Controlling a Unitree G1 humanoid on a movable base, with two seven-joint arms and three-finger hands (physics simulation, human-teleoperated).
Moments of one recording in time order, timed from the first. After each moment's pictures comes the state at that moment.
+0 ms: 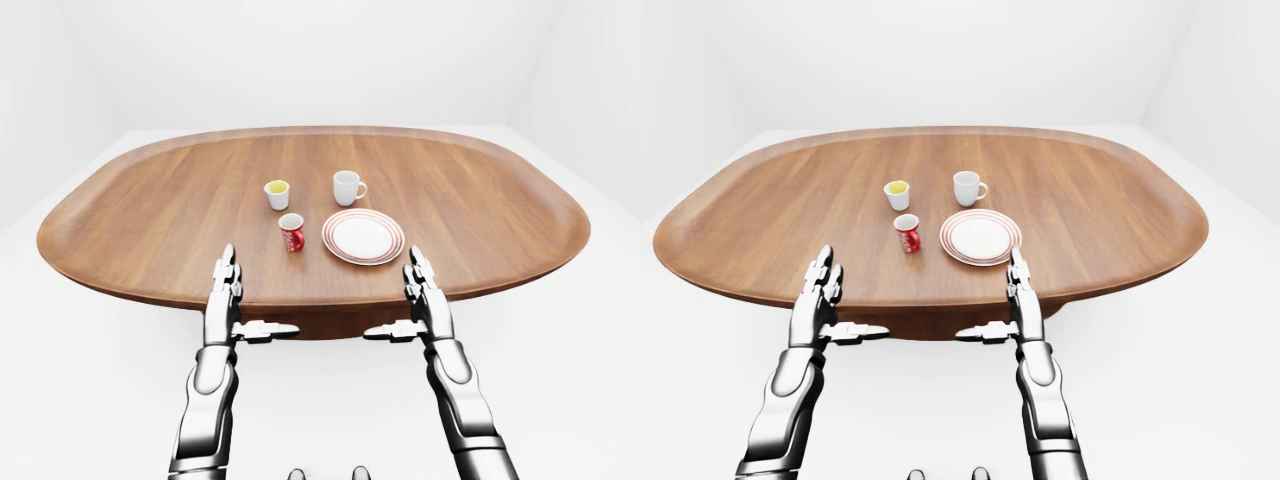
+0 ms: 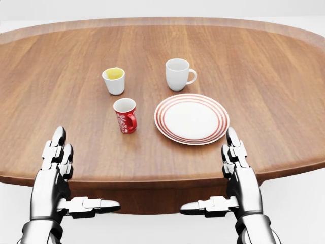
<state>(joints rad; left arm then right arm) 0.01 0.03 0.06 -0.07 0.00 0.03 -0.02 -0.02 -0.02 -0.03 0.08 0.02 -0.07 0.06</state>
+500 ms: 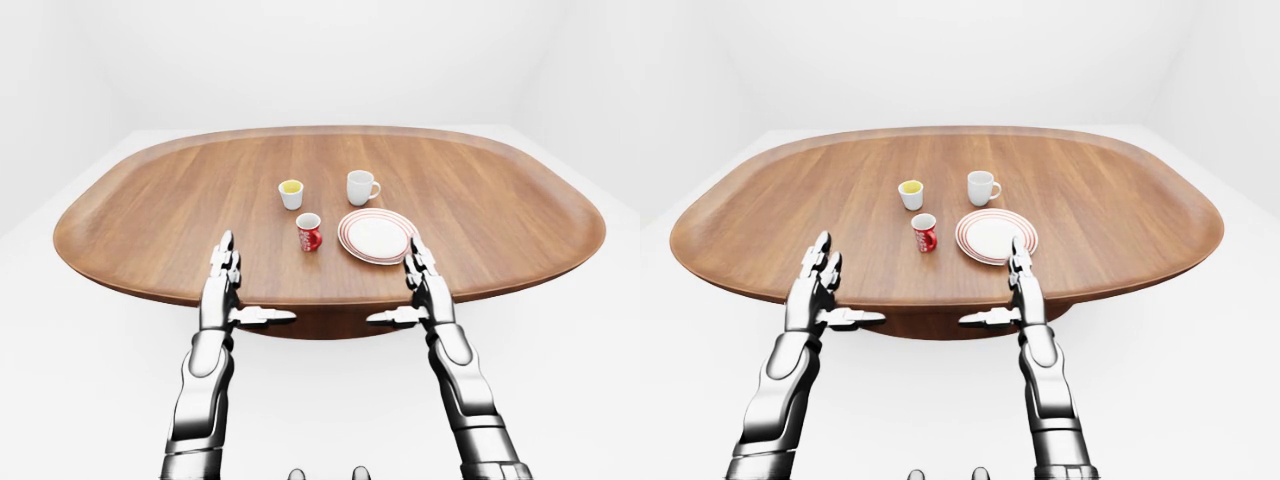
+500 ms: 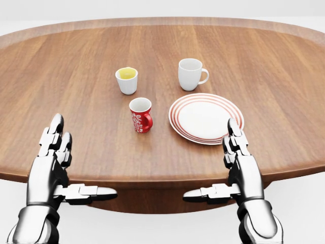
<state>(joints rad) -0.06 0.05 0.08 -0.07 -0.03 0.09 -0.05 -0.10 -0.04 -0.06 0.13 0.04 -0.03 0.07</state>
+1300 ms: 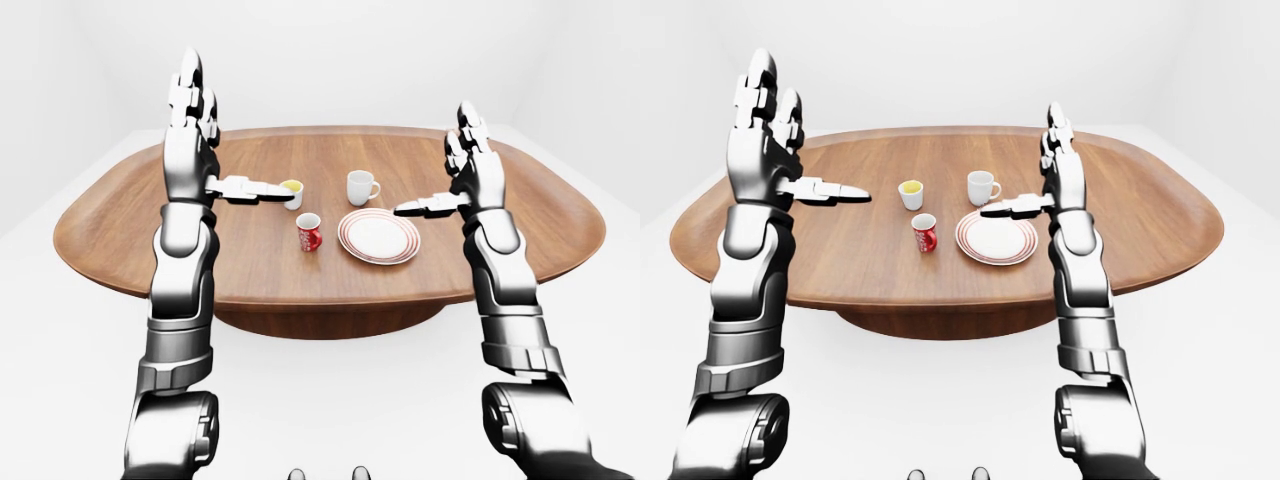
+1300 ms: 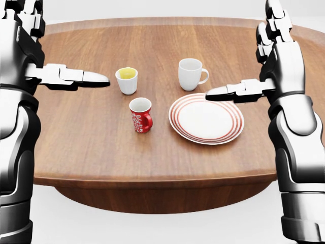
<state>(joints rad) -0.70 0.22 0.13 0.01 -0.06 0.09 -0.01 -0.67 -0.28 -0.17 0.23 0.09 0.09 0.06</state>
